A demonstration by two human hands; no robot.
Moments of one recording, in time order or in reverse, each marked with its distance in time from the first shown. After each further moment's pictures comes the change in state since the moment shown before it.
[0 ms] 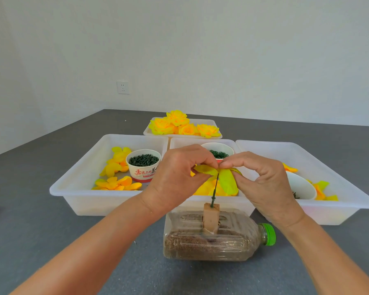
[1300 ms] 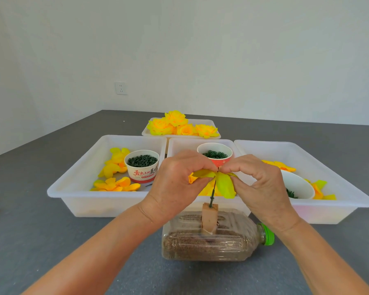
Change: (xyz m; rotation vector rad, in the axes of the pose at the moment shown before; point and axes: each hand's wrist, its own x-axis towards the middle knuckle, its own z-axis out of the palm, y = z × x) left_hand -0.009 -0.001 0.008 0.086 0.090 0.022; right_hand -0.007 0.008 0.002 -0.145 0.028 -0.034
